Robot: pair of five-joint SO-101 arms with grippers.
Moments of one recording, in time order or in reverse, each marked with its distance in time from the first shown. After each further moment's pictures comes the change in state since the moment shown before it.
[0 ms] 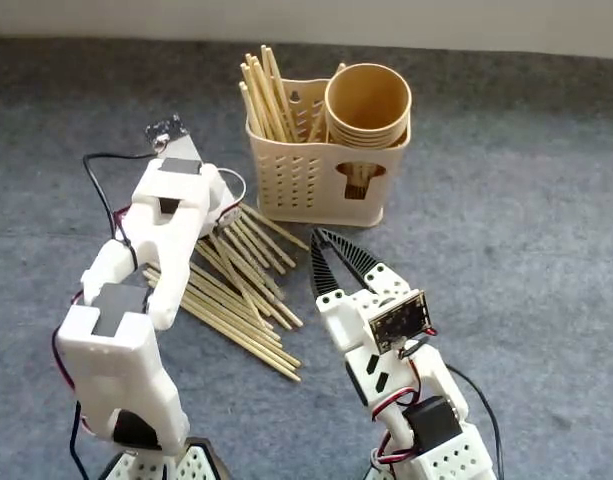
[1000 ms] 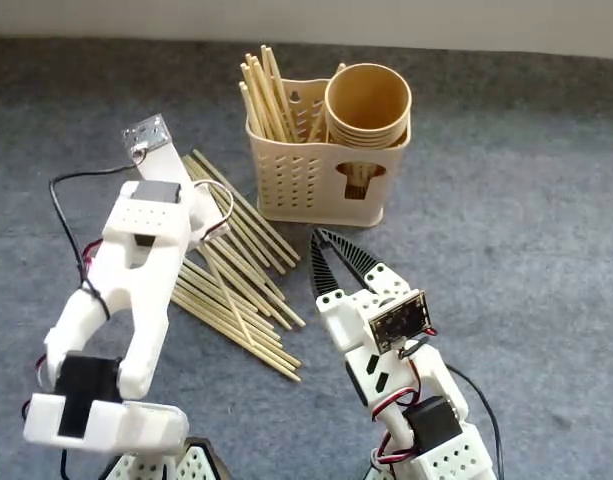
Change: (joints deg) left arm -0.3 -25.8 18.8 -0.7 -2.1; right arm 0.0 0.0 0.0 0.0 0.0
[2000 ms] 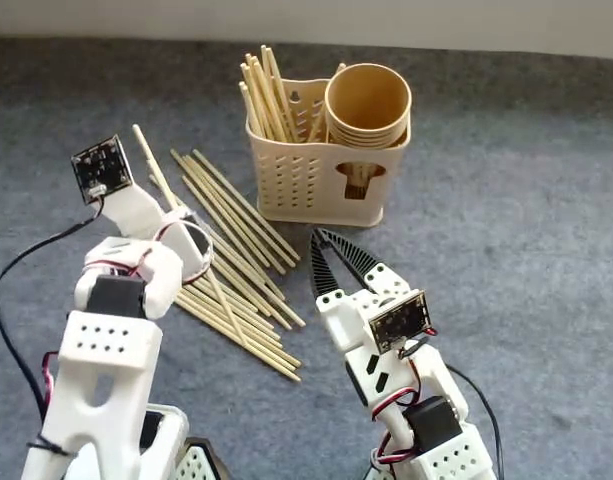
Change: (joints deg) left arm 0.0 -44.4 25.8 -9.3 -2.7; right arm 0.0 0.0 0.0 0.0 0.0
